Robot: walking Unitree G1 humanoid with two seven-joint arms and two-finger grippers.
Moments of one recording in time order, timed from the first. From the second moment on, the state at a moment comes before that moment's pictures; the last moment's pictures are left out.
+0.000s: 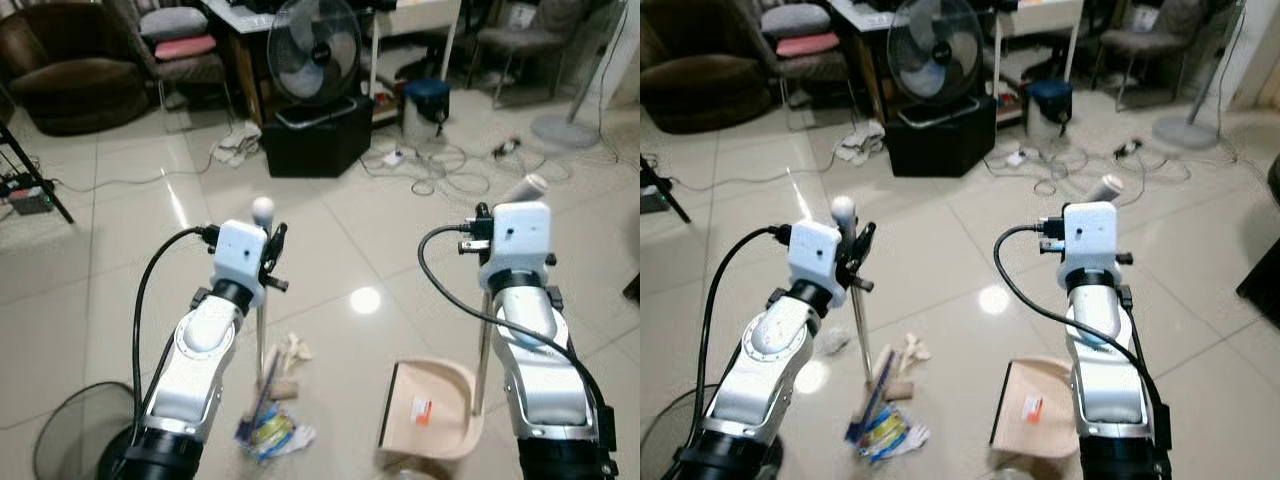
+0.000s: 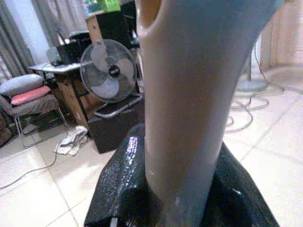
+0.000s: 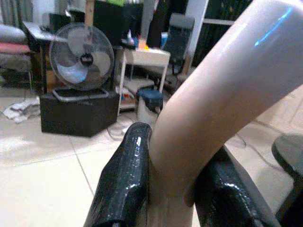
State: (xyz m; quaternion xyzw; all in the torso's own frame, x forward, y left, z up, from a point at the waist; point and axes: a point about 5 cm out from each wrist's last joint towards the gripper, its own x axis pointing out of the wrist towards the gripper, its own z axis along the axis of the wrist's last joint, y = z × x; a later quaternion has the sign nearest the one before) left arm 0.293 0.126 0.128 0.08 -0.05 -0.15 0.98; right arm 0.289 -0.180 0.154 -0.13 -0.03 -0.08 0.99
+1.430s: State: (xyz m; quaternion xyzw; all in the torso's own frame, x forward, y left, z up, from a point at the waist) left arm 0.286 0.129 0.121 0.10 -0.05 -0.12 0.99; right arm 0.292 -0.169 0.146 -0.14 -0.03 -0.04 0.99
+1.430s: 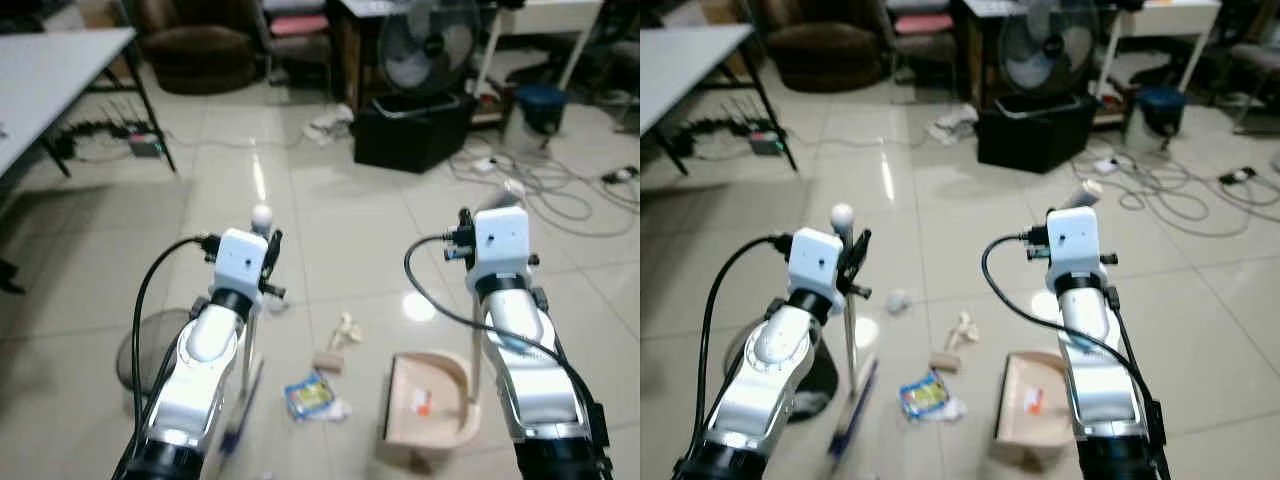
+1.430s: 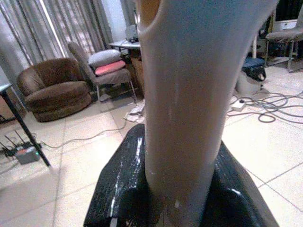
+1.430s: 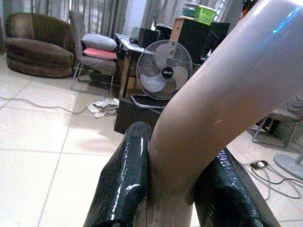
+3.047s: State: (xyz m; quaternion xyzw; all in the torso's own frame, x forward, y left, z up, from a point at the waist) left arm 0.285 0.125 0.097 0.10 0.00 -0.15 0.98; right arm 0.288 -0.168 0.119 -0.13 -0.01 -0.01 0.99
